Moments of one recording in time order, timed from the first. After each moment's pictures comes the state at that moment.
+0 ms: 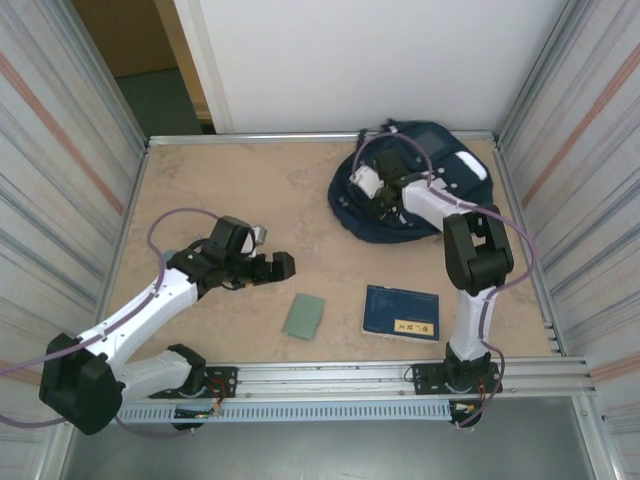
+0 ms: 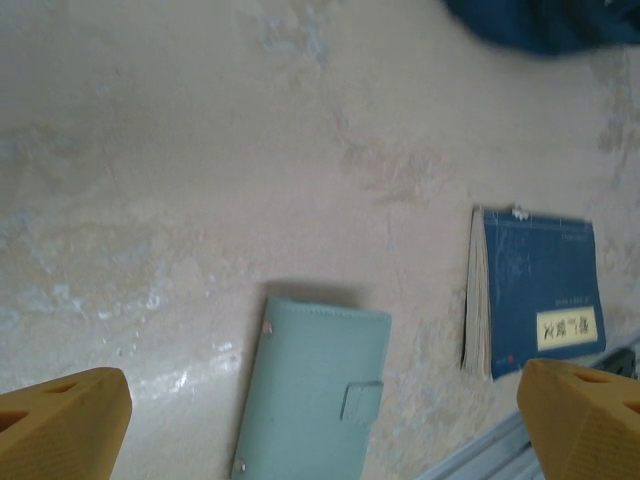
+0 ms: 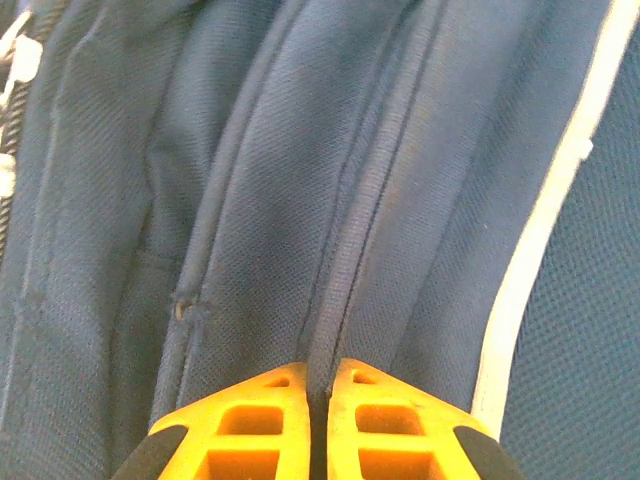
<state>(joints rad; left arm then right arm) -0.52 1.11 0.78 -0.60 0.31 -0.63 0.38 1.94 1.37 -0.42 -0.03 -0.58</state>
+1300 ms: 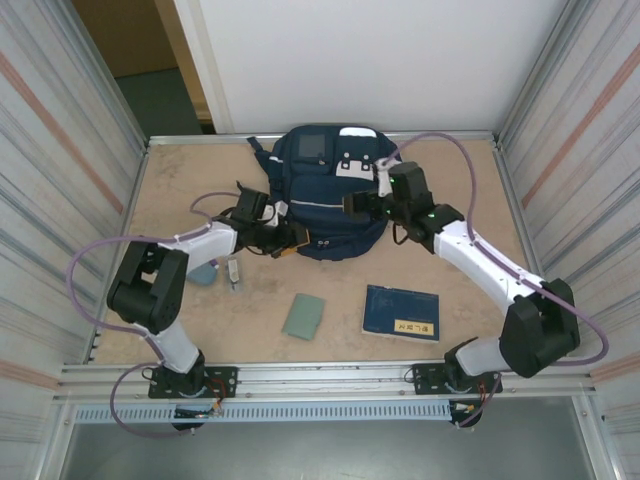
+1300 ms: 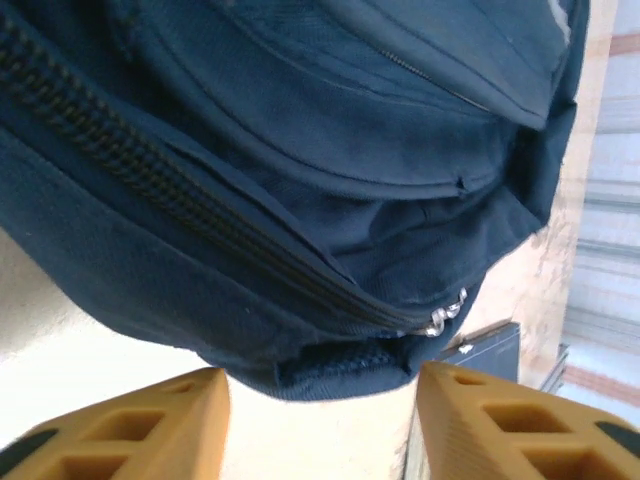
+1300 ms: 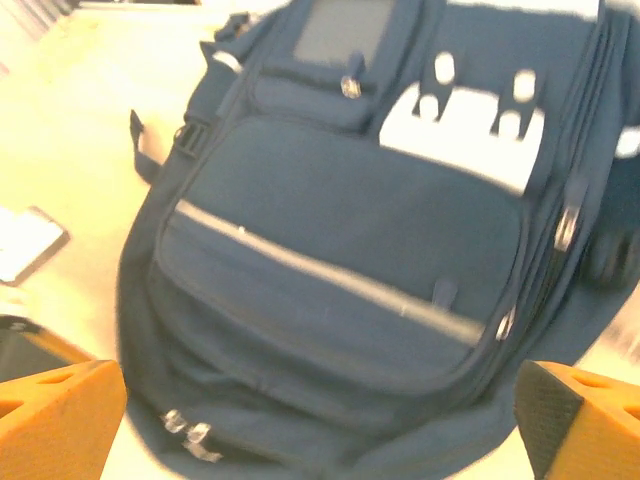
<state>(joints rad) -0.41 1.72 0.97 -0.20 0.60 -0.68 0.45 1.39 1.05 -0.28 -0.10 0.33</state>
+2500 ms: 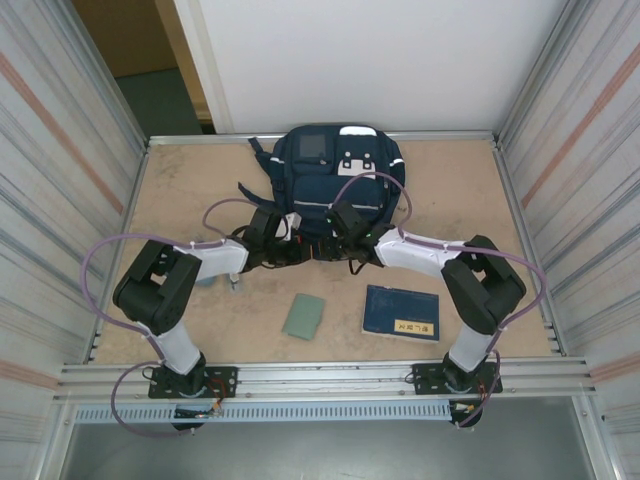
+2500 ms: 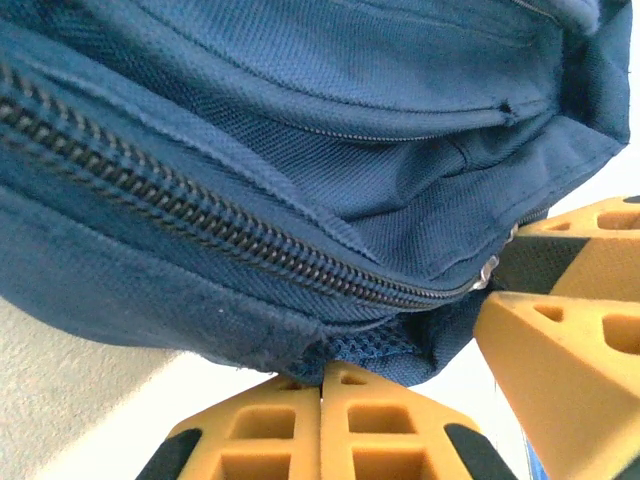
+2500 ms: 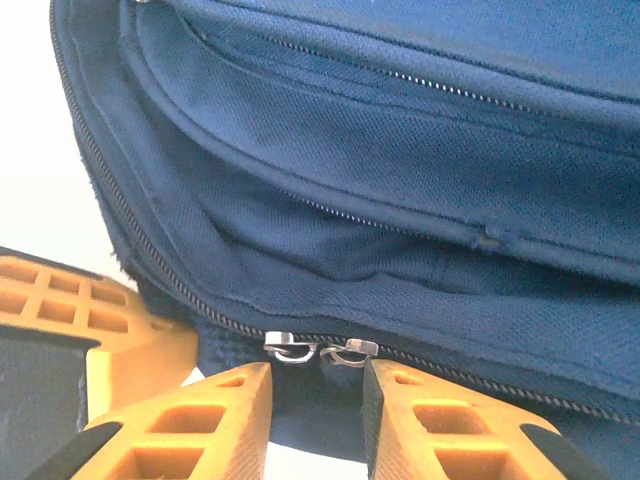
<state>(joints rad) -0.53 1.72 0.82 0.06 0.45 -0.60 0.76 1.74 1.06 -0.24 0.08 0.51</state>
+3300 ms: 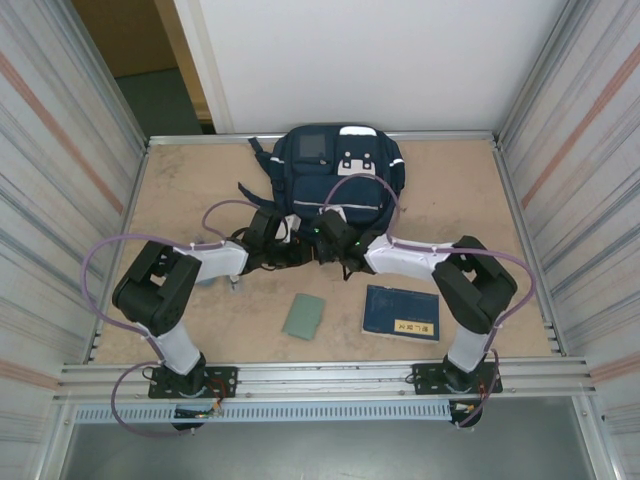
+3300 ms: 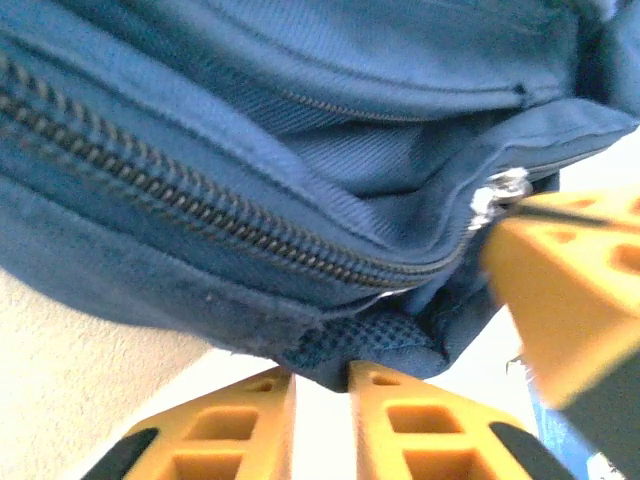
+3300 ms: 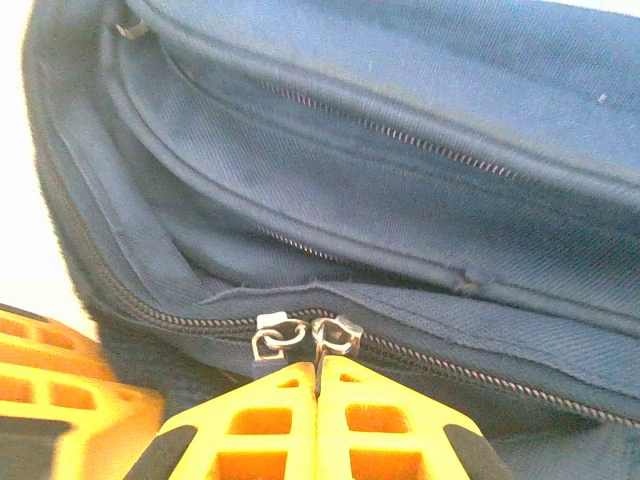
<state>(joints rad) -0.53 1.71 0.81 0.05 0.44 -0.60 0.82 1.75 1.07 -0.20 0.27 0.46</state>
